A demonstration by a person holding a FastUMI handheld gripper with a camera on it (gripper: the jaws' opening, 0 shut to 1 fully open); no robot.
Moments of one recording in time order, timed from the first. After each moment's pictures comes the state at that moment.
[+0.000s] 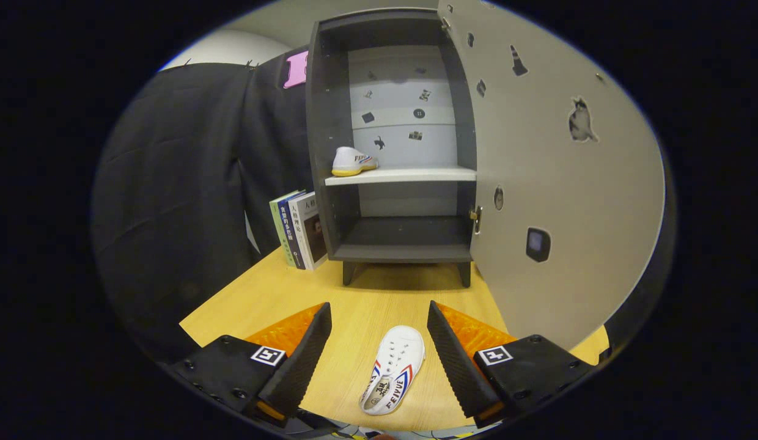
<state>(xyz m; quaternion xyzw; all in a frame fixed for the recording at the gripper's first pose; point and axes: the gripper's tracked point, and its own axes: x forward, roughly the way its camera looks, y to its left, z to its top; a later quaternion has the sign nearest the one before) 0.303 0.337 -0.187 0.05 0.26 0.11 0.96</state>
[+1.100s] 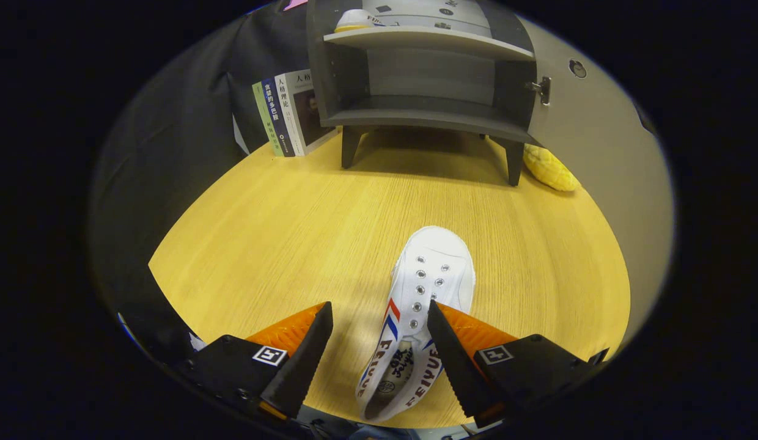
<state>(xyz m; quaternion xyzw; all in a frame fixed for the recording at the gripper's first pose) 0.298 0.374 -0.374 -0.01 0.47 0.14 0.87</state>
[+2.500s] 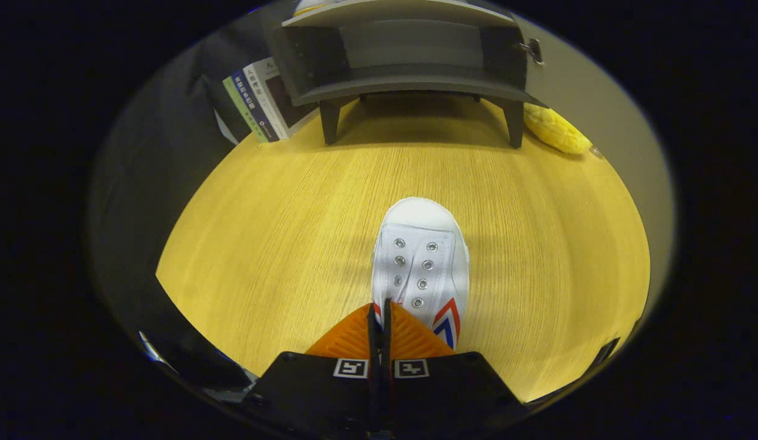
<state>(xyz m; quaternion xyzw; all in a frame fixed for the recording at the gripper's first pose) 0.306 0.356 -0.382 0.08 0.54 0.12 0.83</state>
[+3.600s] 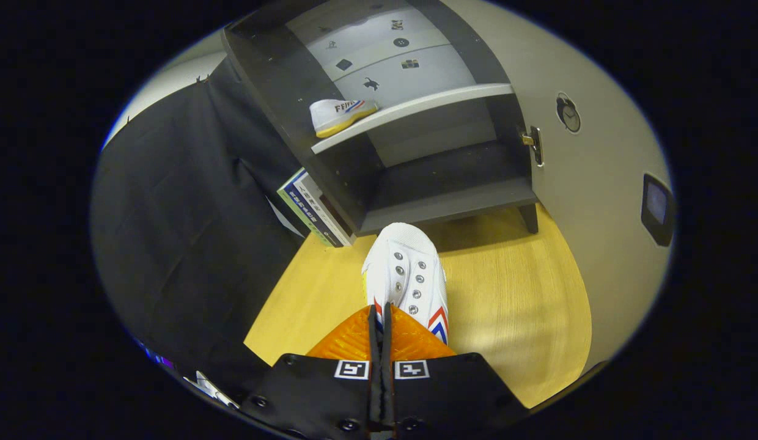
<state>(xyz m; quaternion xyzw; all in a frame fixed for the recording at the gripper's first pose) 0.378 0.365 -0.201 0.21 0.38 0.21 0.88</state>
